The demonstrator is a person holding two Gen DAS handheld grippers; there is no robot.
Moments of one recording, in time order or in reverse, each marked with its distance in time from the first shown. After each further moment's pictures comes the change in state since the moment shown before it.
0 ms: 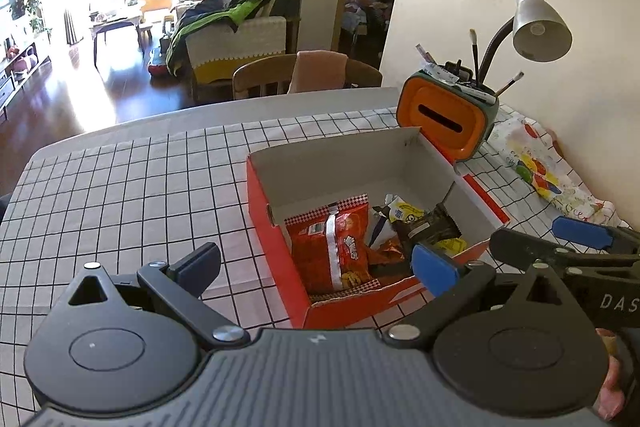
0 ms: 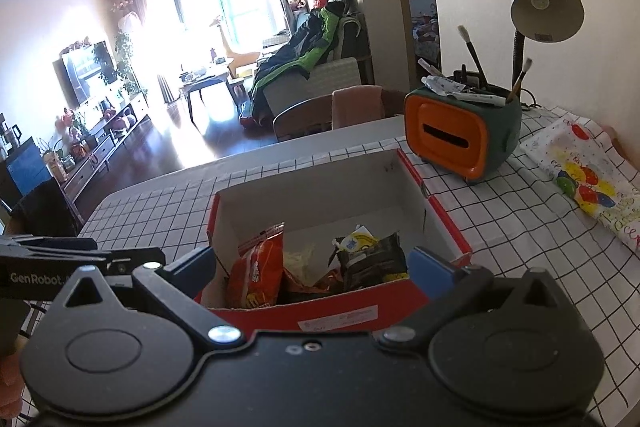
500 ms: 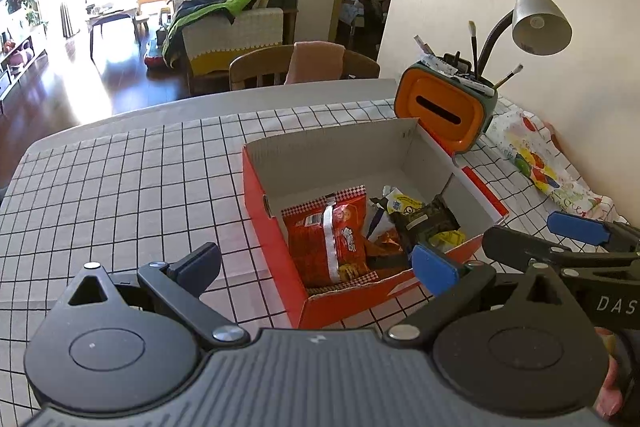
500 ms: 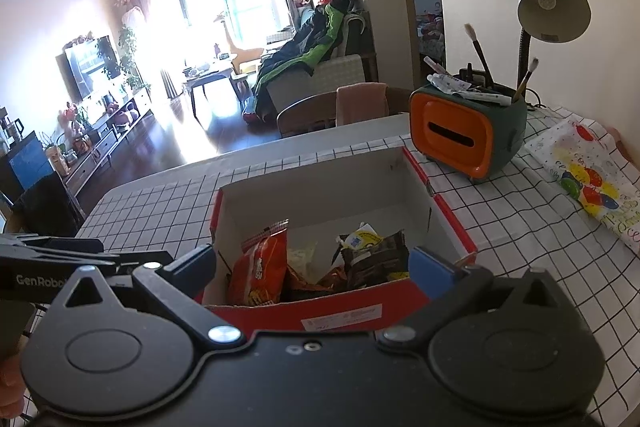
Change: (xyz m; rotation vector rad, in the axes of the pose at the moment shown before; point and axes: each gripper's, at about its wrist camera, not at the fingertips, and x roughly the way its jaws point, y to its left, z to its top) left arm 0.006 0.001 -0.002 -0.002 0.026 -0.014; right arm 0.006 0.002 -0.001 -0.012 0.019 0.010
